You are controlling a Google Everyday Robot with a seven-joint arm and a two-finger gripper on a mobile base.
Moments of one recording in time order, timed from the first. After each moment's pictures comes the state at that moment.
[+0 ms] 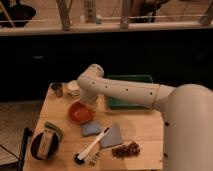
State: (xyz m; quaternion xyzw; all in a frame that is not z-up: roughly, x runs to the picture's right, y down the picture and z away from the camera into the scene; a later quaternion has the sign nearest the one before) arm -0.096 0.093 0.814 -0.21 -0.21 -0.44 0.85
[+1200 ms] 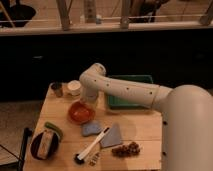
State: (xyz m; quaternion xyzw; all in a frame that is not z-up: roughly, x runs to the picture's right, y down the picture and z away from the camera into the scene) arm -0.098 0.091 0.824 -0.20 -0.24 -0.45 0.83
